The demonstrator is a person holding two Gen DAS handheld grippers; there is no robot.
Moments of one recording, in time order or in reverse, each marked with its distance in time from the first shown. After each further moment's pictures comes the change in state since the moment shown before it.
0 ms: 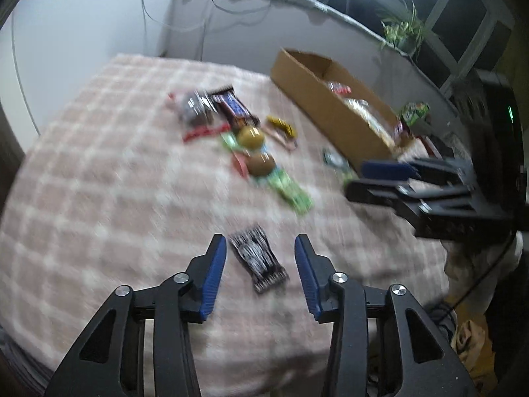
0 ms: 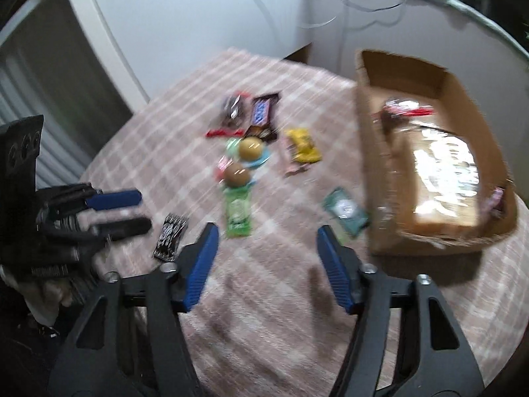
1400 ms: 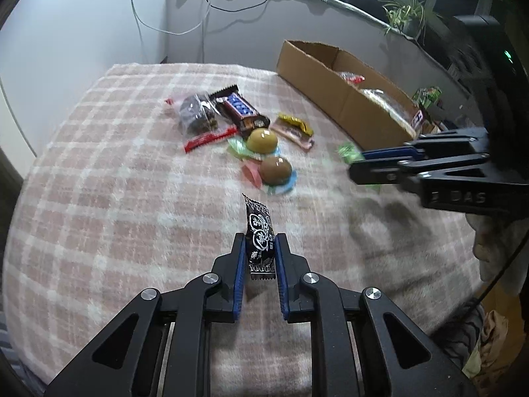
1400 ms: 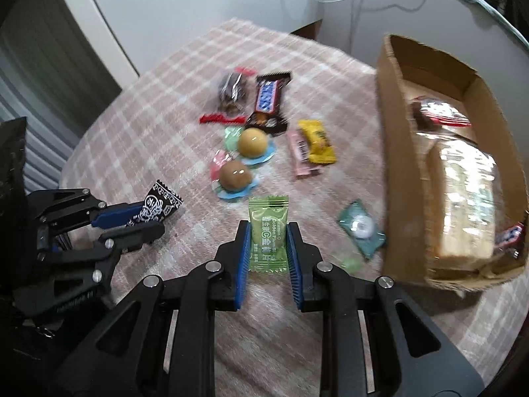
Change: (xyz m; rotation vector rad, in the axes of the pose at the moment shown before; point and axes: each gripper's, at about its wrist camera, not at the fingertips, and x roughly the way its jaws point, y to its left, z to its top) left arm 0.016 0.003 0.010 0.071 -0.014 0.078; right arm 0.017 -0.009 0.021 0.006 0.059 -0.044
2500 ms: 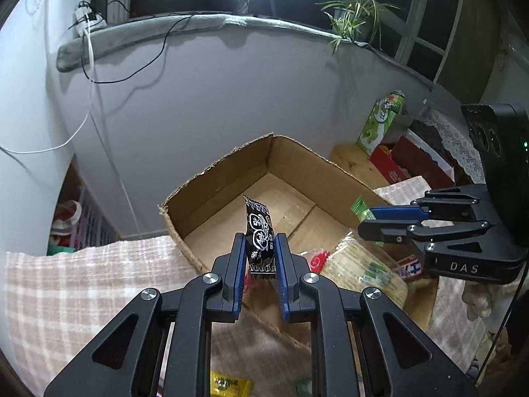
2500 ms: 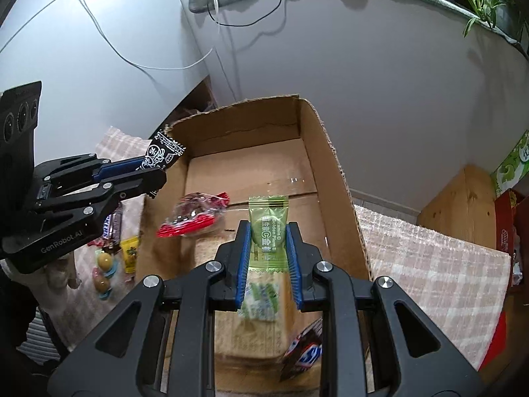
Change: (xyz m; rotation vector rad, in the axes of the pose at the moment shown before) left arm 0.101 -0.090 0.207 0.272 -0.067 -0.156; right arm -0.031 -0.196 0.051 0.278 -0.147 -0.114
